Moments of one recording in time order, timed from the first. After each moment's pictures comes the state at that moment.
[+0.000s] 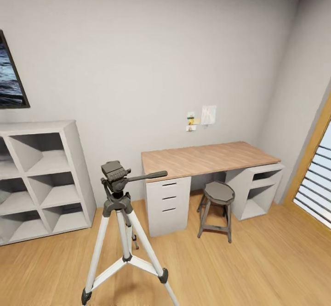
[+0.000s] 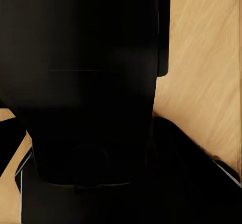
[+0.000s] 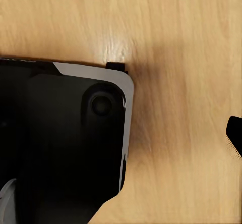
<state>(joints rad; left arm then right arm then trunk) -0.24 -0.03 0.22 0.00 0.41 -0.06 0.12 -0.18 -0.10 -0.32 0.01 0.39 -0.07 0.12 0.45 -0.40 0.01</state>
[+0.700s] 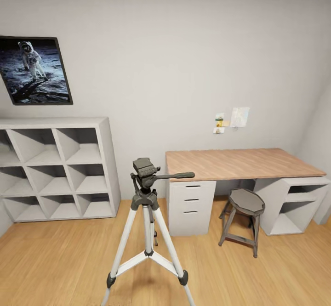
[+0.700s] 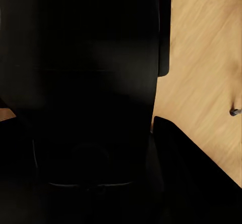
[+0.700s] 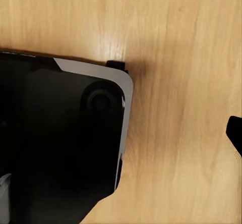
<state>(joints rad) -0.24 -0.03 0.22 0.00 0.41 -0.06 0.01 -0.18 -0.10 -0.32 0.01 0.44 -0.07 0.12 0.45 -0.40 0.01</state>
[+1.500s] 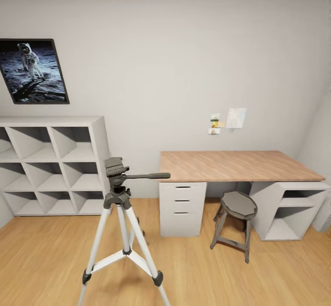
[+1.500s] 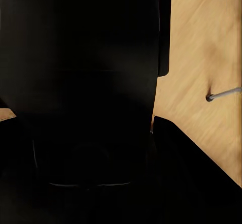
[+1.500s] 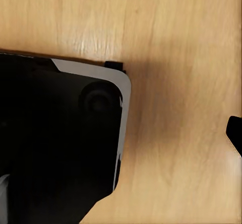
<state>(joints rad) -0.24 -0.02 0.22 0.00 0.41 -0.06 0.01 -0.18 -0.10 -0.33 0.01 0.44 -0.07 0.12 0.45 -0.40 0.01</state>
